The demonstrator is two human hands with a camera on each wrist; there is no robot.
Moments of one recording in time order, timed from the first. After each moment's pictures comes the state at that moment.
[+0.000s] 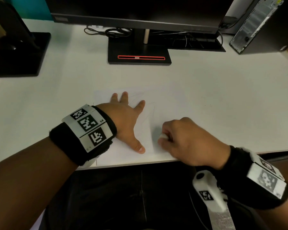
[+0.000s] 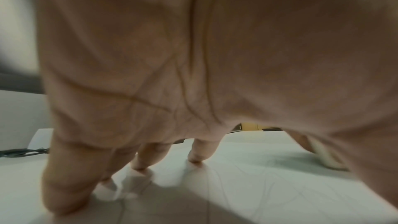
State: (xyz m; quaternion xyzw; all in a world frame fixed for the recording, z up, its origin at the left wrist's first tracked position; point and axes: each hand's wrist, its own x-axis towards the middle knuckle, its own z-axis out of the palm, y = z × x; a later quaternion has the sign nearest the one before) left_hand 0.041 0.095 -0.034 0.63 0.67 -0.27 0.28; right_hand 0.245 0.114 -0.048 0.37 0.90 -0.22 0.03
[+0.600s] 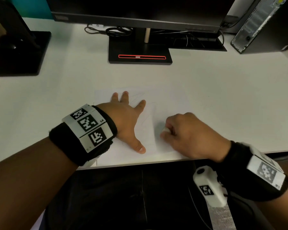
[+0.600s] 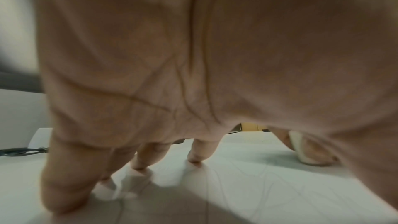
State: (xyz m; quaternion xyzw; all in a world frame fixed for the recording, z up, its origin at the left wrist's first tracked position) left_hand 0.041 0.095 -0.035 0.63 0.67 -0.27 0.28; right_hand 0.244 0.126 -0.048 0.39 0.89 -0.24 0.03
